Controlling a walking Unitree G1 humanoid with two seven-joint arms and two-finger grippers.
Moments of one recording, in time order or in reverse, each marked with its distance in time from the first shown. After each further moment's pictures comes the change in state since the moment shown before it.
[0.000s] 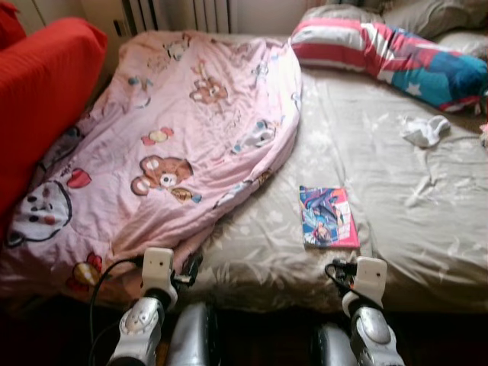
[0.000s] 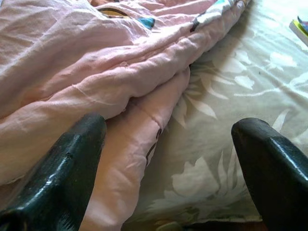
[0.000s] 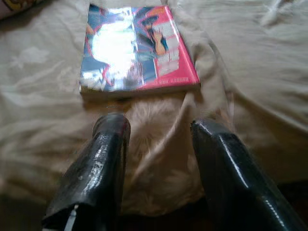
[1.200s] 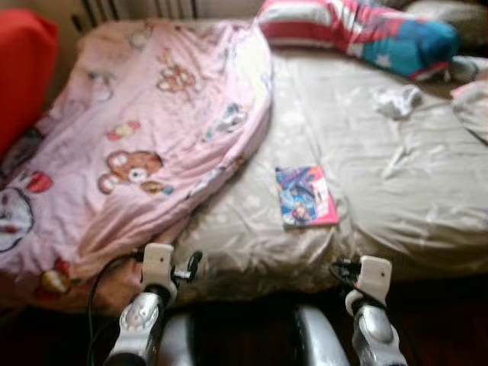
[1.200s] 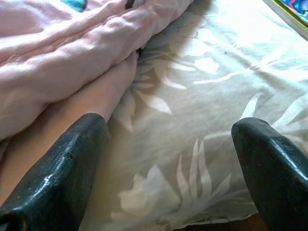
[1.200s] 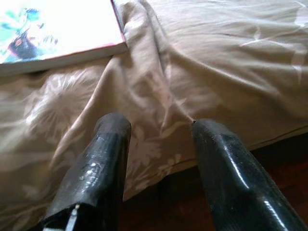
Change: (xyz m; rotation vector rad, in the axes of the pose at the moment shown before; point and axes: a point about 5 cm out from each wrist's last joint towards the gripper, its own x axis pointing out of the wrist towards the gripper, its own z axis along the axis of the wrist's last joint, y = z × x) left arm 0.003 -0.002 0.003 0.005 -0.006 0.000; right arm 0.002 -0.006 0.003 0.008 -0.007 -0.034
